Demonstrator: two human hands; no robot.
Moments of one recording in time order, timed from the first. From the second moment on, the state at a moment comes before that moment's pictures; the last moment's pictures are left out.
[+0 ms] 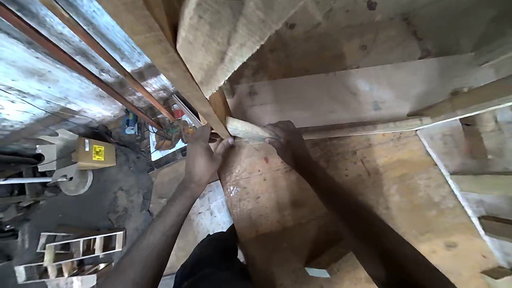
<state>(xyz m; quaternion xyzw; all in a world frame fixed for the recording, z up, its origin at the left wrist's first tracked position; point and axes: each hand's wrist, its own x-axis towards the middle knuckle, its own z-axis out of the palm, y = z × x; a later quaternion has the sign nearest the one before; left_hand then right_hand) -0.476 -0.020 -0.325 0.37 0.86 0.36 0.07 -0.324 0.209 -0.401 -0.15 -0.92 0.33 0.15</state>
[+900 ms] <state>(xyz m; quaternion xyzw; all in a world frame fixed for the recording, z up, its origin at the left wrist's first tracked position) -0.486 -0.016 -0.328 0.38 0.85 0.36 0.02 -0.328 0.224 -0.405 -0.07 -0.91 0.37 0.15</state>
